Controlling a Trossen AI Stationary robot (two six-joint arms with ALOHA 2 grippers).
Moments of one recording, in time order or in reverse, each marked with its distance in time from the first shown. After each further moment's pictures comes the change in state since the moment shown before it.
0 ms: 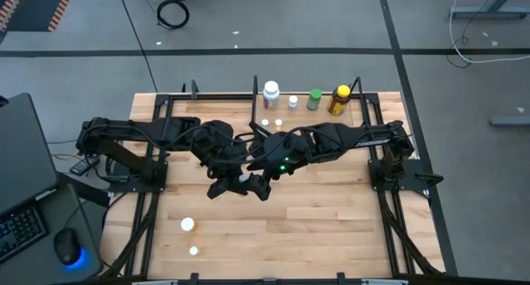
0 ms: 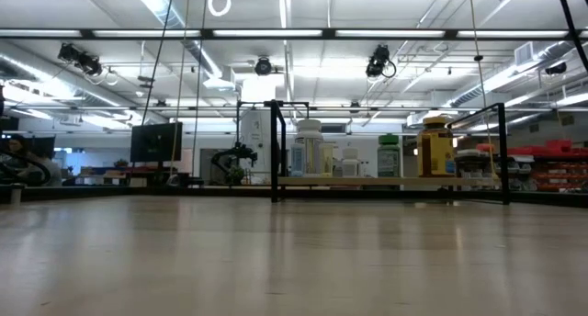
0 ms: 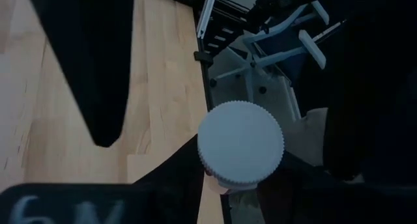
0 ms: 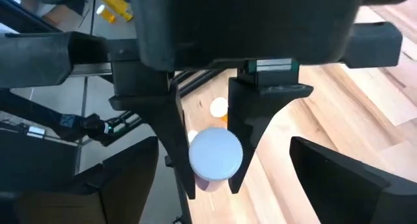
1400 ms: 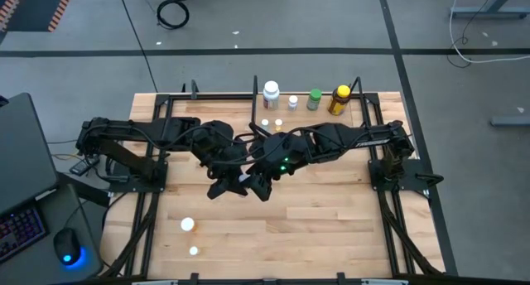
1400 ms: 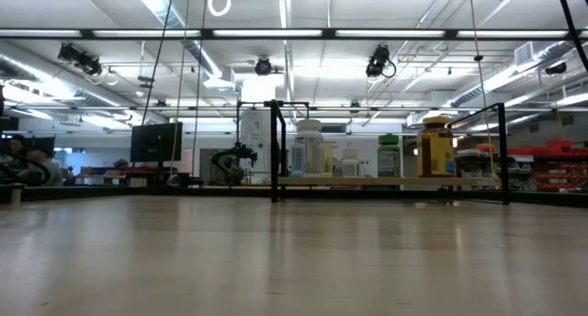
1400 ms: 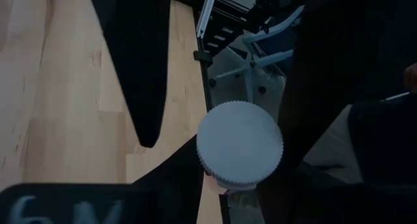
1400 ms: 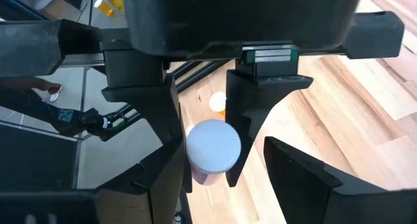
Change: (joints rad) left arm -0.003 0.000 0.000 0.000 0.000 -0.007; right arm -0.001 0.000 0.000 -0.016 -0.012 0.000
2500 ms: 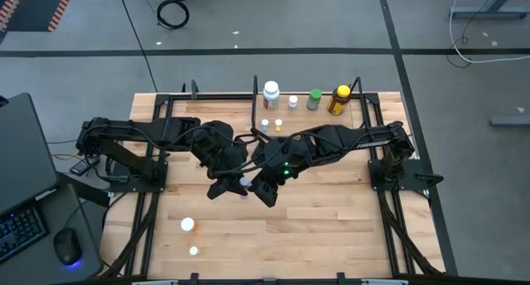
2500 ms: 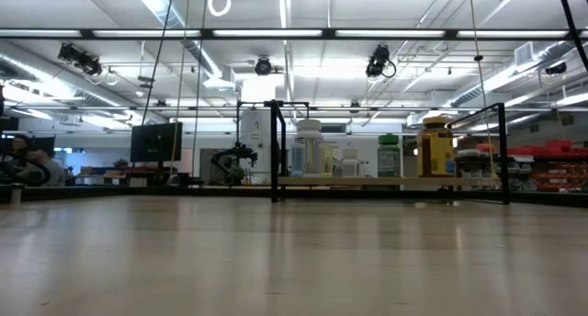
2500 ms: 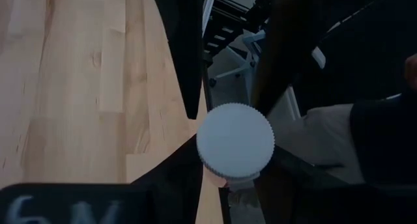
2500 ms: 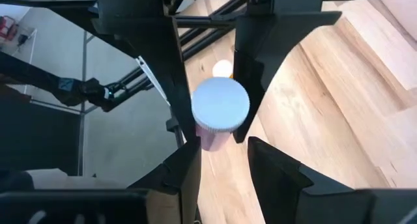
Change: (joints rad) left arm 0.000 0.000 0.000 0.000 0.000 0.004; right arm 0.014 0.000 0.000 -0.076 -0.075 0.000
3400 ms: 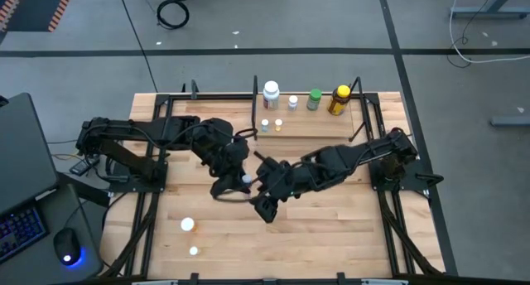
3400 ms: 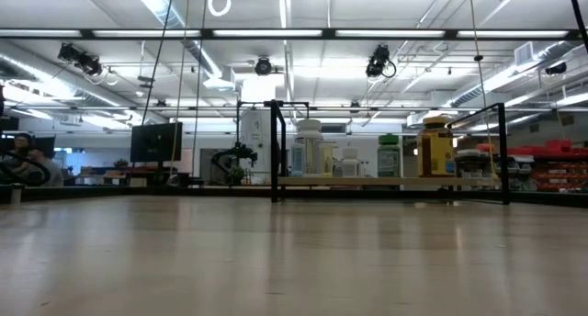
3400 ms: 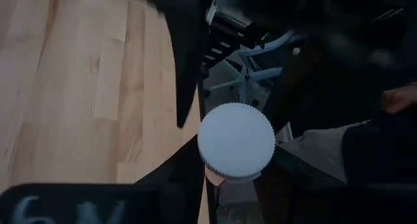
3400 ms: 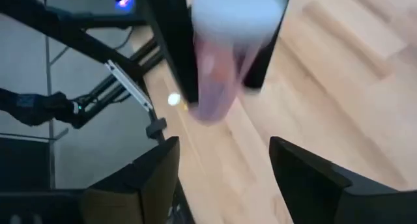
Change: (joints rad) left arm 0.010 0.000 0.000 0.050 0.000 -0.082; right arm 0.129 0.000 -0.089 0.017 0.240 0.174
